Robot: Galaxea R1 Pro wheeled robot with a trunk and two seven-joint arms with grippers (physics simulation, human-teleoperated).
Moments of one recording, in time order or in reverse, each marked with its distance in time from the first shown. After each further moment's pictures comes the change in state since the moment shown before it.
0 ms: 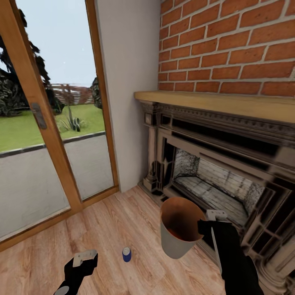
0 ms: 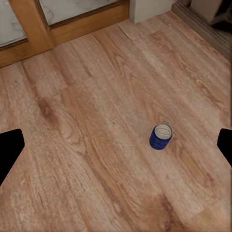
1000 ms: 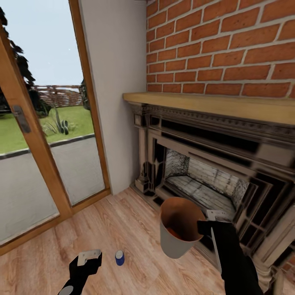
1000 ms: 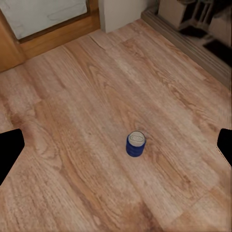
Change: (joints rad) left arm 0.000 -0.015 -0.031 0.002 -0.002 -0.021 0.000; right arm 0.000 0.002 0.000 0.002 -0.013 -0.001 -0.001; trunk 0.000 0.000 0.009
